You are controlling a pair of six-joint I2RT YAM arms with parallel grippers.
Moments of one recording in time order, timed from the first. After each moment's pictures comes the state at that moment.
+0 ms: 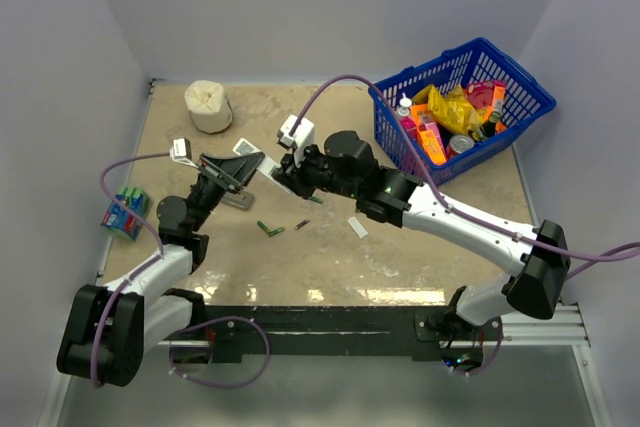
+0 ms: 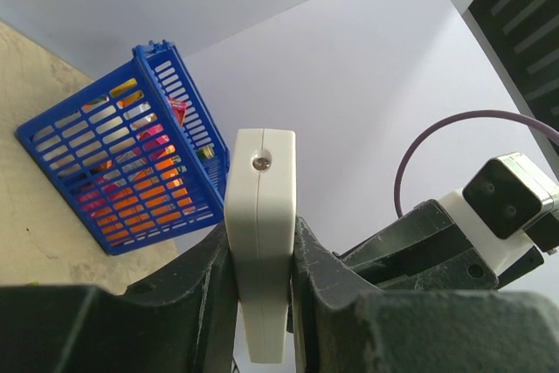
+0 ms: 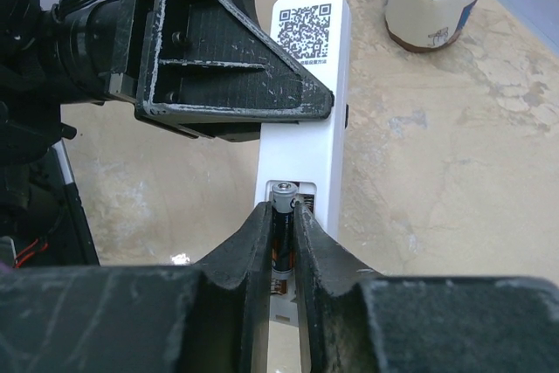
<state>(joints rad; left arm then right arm) -0.19 1.06 0.28 1.19 0.43 -1.45 0.99 1.45 1.30 -0.12 -0.08 -0.01</state>
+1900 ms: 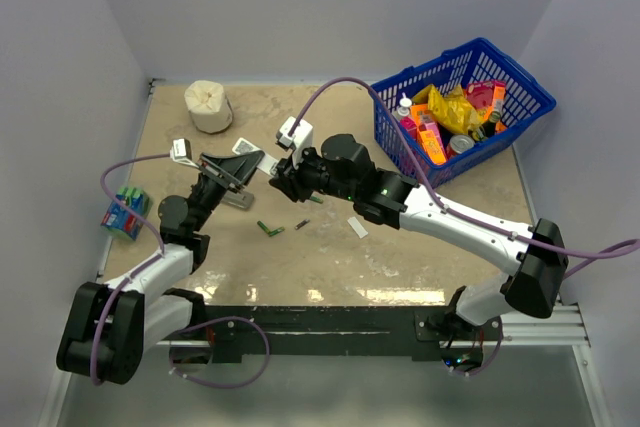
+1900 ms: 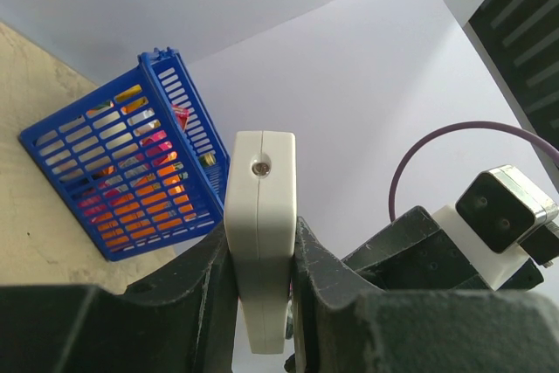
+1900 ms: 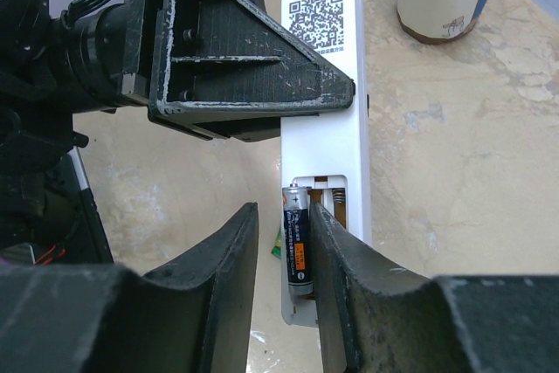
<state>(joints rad) -0.20 1.07 0.28 1.19 0.39 -1.46 0.99 1.46 1.28 -0.09 -0.07 0.05</state>
